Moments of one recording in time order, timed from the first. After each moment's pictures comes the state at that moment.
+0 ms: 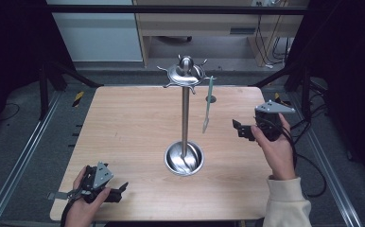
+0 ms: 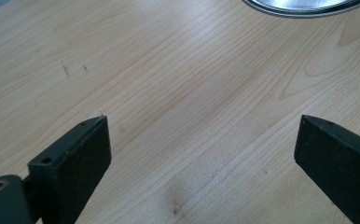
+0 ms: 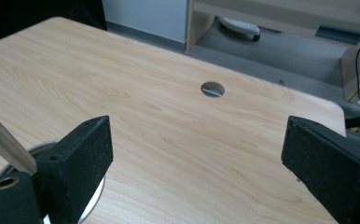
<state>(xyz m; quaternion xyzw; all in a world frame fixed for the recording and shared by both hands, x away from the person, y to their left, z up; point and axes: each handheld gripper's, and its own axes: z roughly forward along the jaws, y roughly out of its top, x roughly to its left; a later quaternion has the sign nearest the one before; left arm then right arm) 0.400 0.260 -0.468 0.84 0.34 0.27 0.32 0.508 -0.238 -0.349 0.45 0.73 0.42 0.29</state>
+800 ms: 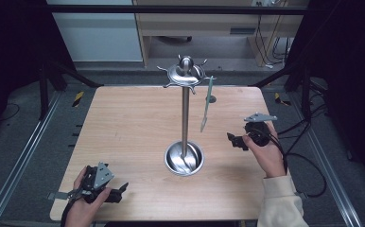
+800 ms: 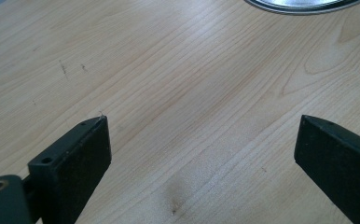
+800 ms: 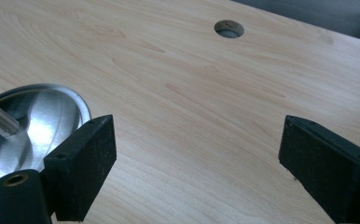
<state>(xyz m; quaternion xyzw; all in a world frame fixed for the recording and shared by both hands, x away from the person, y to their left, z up) 0.400 0.259 -0.469 0.84 0.34 0.27 0.32 0.526 -0.234 -0.411 0.46 0.77 0.37 0.24</state>
